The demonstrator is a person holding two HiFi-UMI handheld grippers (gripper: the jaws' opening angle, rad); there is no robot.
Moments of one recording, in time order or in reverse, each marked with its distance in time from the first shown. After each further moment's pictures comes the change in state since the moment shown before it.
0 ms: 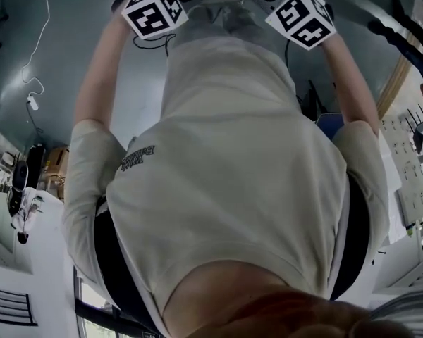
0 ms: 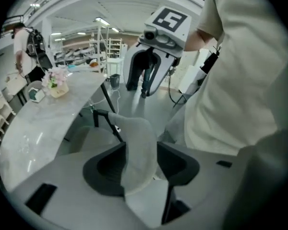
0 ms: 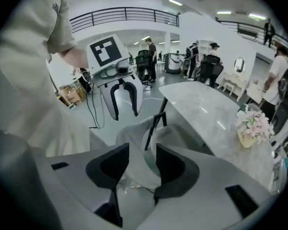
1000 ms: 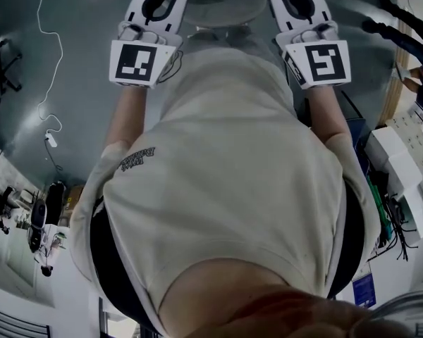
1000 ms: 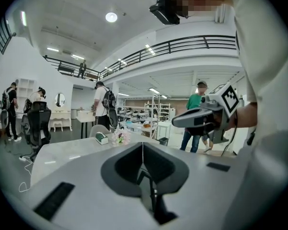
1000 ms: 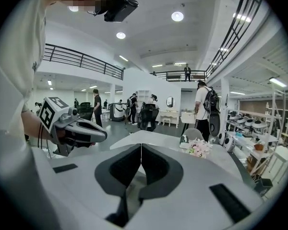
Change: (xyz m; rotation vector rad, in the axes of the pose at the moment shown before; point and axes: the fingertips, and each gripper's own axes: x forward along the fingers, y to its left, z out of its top) left arm -0.215 0.056 0.057 -0.305 -0.804 0.617; right arm -0.134 -0.033 0.145 0.354 -0.610 -0.655
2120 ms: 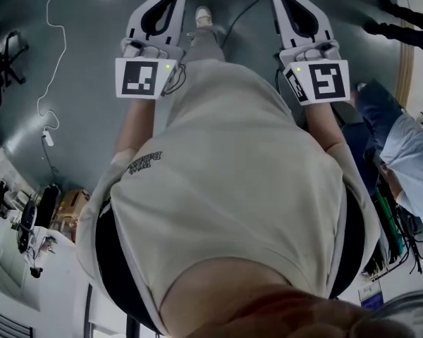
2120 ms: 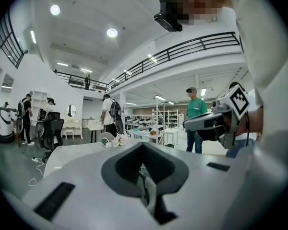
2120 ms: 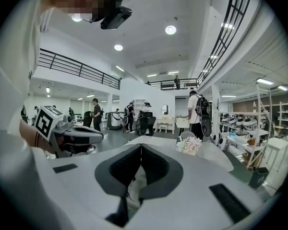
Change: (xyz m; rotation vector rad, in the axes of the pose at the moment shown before) left arm -0.129 -0.122 -0.031 -0.002 -0.107 0.139; right arm -0.155 0.102 -0.043 0.046 -0.107 -0.052
